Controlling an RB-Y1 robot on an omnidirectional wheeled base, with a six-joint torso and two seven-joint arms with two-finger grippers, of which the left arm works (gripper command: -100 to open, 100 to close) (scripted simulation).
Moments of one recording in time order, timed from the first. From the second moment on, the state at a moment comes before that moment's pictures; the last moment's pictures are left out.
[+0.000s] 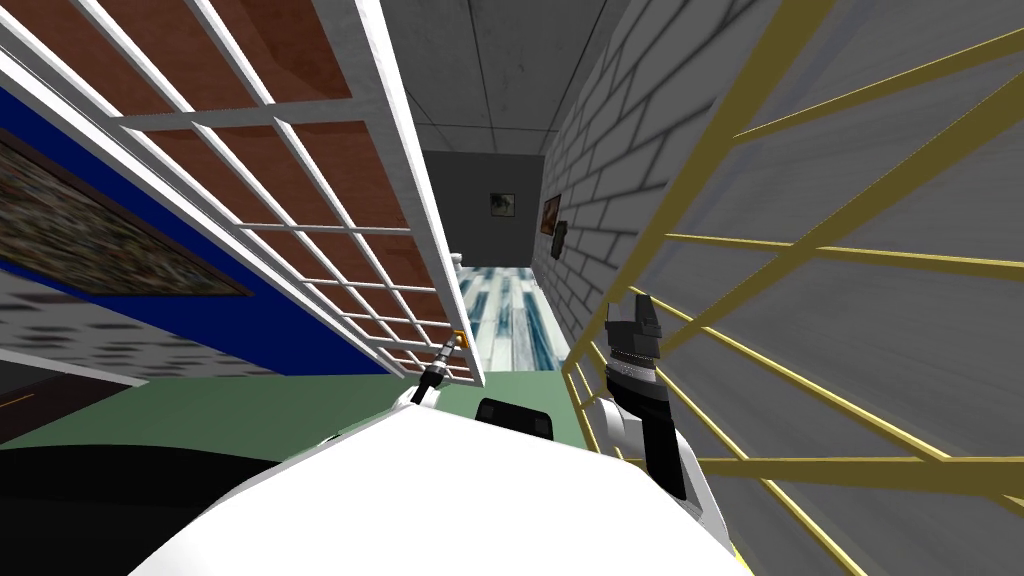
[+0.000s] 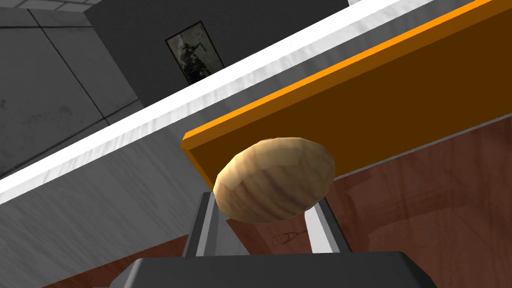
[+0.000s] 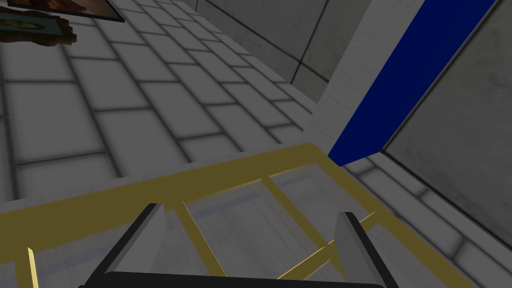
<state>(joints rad) -0.04 0.24 0.22 -0.59 -0.15 -0.96 -0.13</state>
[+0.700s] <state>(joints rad) -0.04 0.23 0.20 -0.61 -0.12 -0.94 -0.02</state>
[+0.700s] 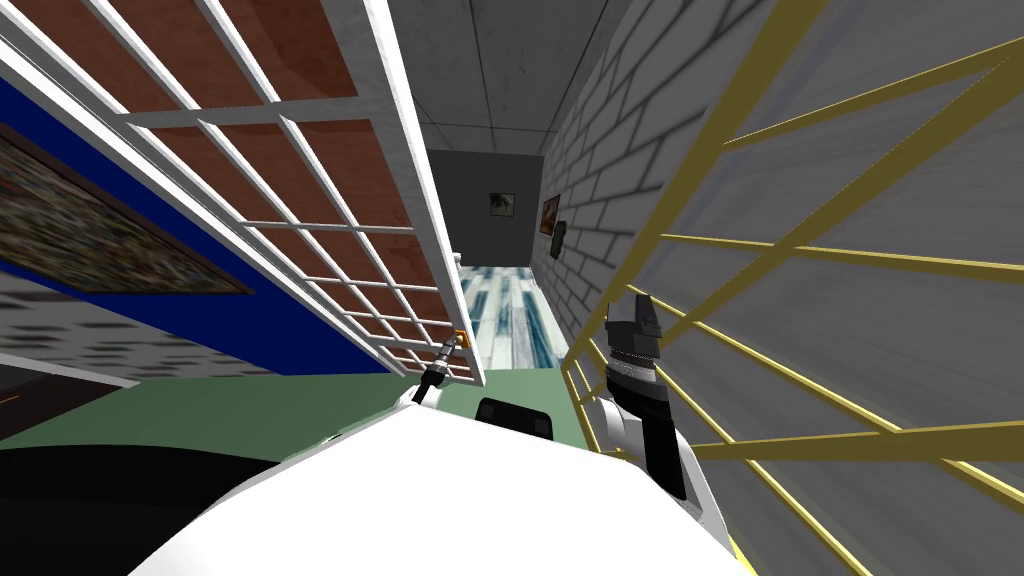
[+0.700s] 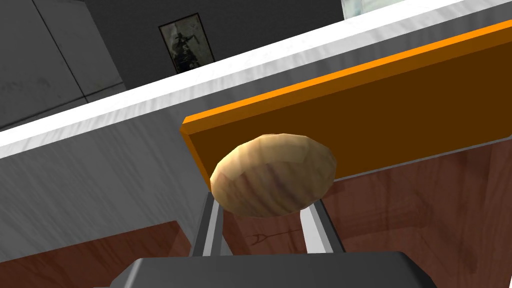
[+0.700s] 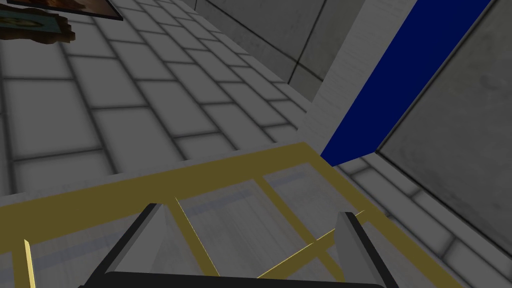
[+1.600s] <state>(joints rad) -0.06 0.25 0.18 -0.57 -0.08 -0.95 0.10</state>
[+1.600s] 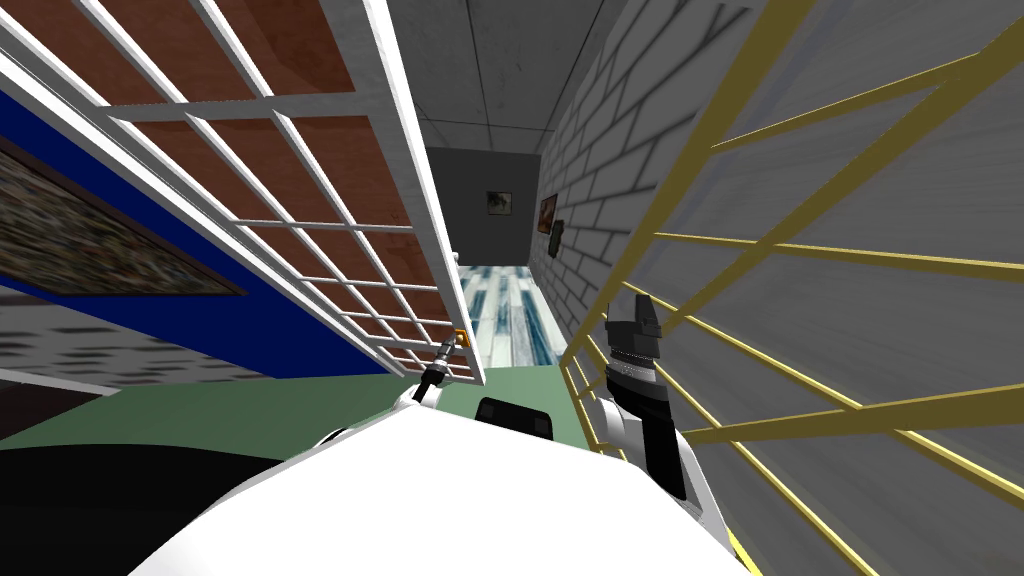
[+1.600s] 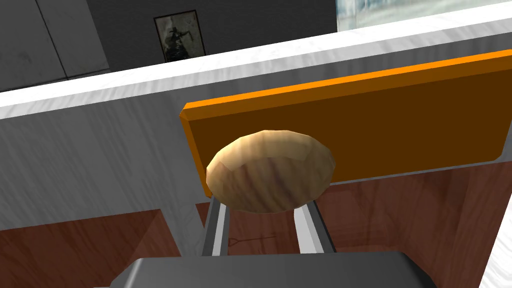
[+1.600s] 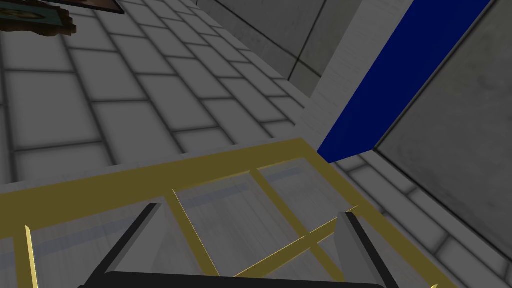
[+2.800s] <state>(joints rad) -0.08 0.25 0.13 -0.55 0.00 -0.94 0.38</state>
